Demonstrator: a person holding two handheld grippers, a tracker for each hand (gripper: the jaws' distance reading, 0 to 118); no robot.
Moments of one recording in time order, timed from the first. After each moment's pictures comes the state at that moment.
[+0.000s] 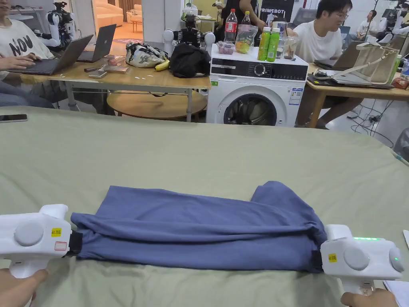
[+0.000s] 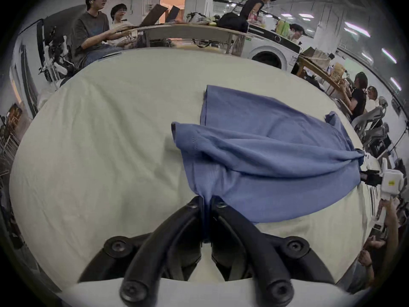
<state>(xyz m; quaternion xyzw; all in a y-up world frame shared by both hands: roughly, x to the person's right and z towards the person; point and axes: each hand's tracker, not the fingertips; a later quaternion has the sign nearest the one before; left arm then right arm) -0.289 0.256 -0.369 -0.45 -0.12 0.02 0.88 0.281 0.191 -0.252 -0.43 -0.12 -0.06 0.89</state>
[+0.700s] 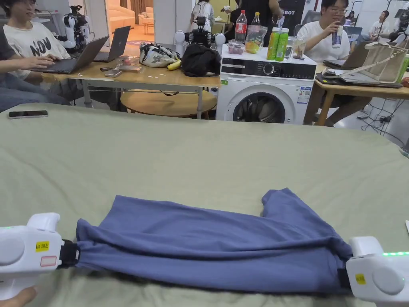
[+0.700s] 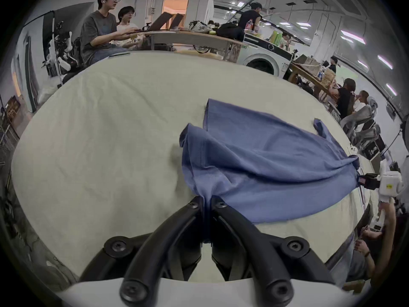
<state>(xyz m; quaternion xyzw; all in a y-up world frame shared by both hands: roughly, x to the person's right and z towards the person) -0.328 0.258 -0.264 -0.44 -0.13 0.04 0.89 0.251 0.212 -0.146 -0.46 -0.13 0.01 0.88</state>
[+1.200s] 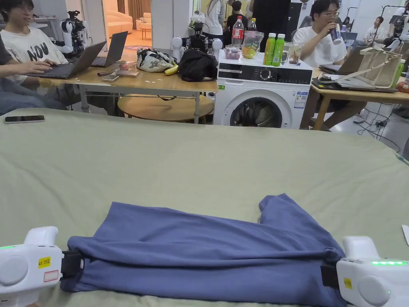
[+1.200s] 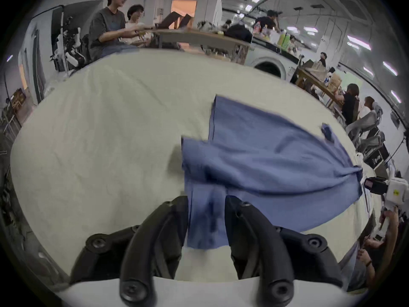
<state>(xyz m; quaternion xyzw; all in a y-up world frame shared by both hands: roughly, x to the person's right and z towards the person) -0.323 0.243 -0.273 -0.41 -0.11 0.06 0.91 0.227 0.238 -0.143 -0.37 -0.17 0.00 0.91</state>
